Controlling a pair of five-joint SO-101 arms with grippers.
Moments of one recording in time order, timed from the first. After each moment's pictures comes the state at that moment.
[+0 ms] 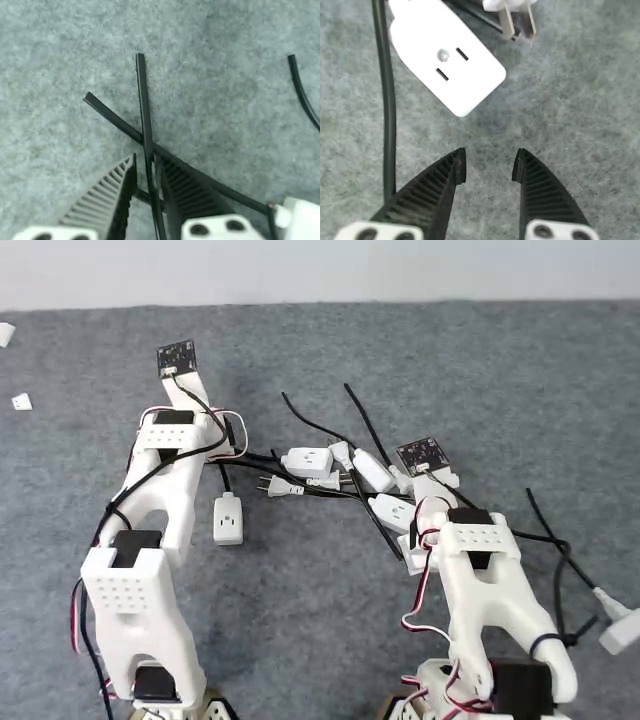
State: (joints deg) left arm -3.4 31.0 -0.6 50.0 19.6; right arm -1.2 -16.4 54.7 47.5 18.8
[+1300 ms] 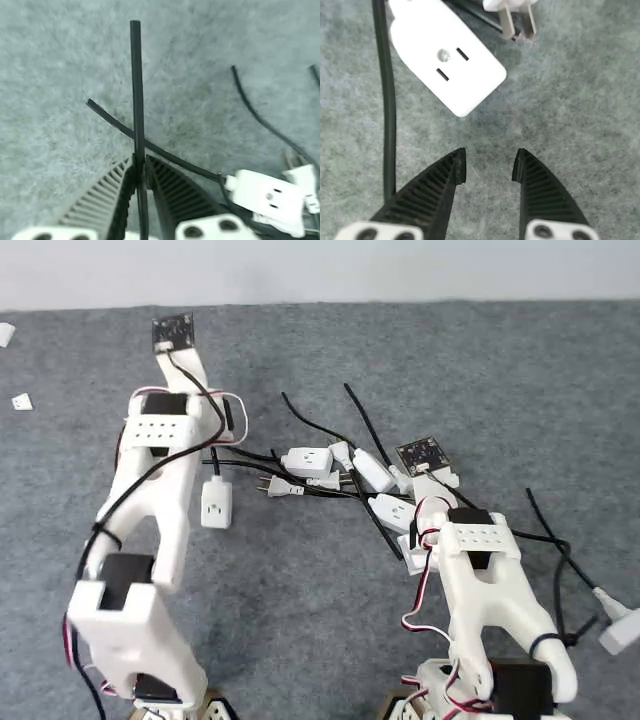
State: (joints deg) left arm -1.8 14.7 0.5 58.9 17.9; right arm -1.3 -16.4 54.7 47.5 18.8
